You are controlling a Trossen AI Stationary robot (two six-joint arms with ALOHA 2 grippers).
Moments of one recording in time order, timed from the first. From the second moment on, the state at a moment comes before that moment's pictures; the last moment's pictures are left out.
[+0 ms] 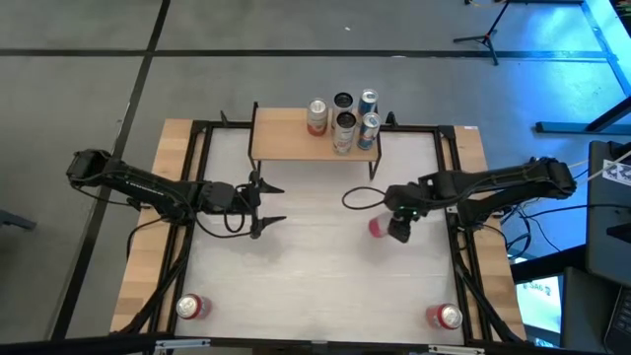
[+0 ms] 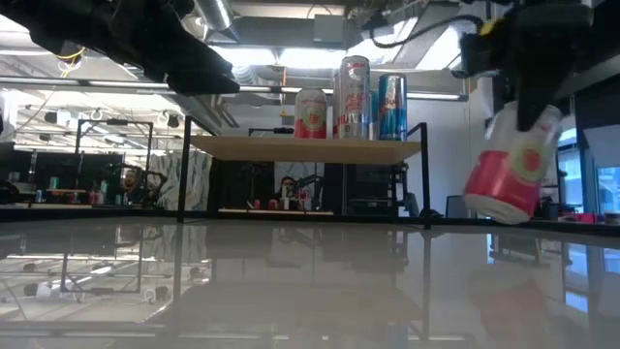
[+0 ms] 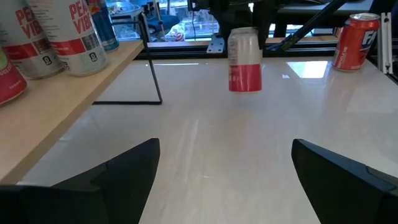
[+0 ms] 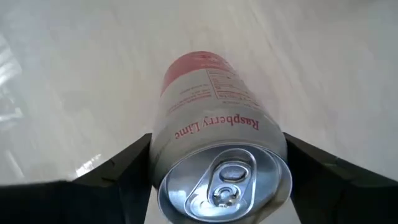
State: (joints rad) left arm -0.13 1.01 0.43 0.30 -0.30 -0.02; right arm 0.10 1.20 0.92 -0.96 -0.03 0.55
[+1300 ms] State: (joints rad) left arm -0.13 1.02 0.43 0.31 -0.30 -0.04; right arm 0.10 1.91 1.61 -1.14 0.00 0.20
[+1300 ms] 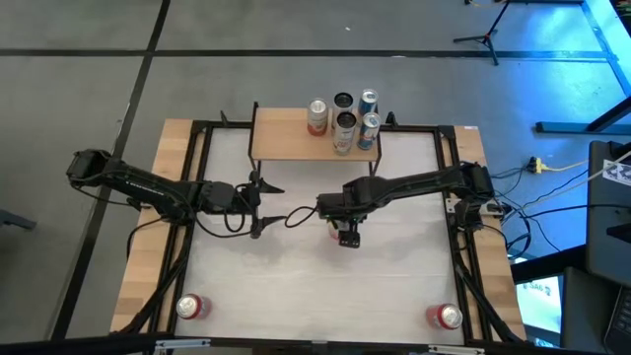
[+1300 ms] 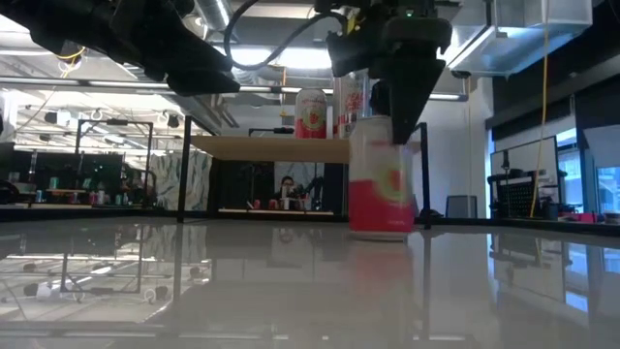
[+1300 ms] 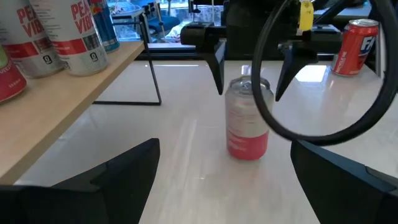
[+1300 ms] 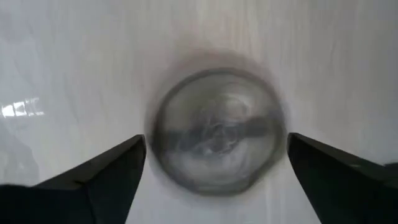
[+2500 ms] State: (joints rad) left arm -0.11 1.38 0.64 0.43 -0.11 -0.05; right arm 0.46 1.31 0.58 -0.05 0.51 0.39
